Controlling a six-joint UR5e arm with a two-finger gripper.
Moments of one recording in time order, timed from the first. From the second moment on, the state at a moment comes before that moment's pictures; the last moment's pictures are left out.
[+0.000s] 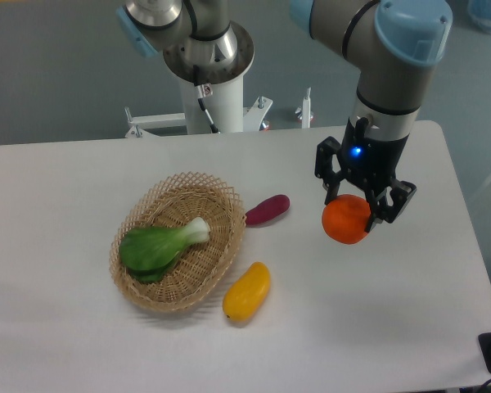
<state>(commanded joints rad) 2.61 -1.86 -1.34 -1.35 1.38 1.39</state>
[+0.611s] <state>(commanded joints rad) 2.57 -1.85 -1.34 -1.35 1.38 1.33</state>
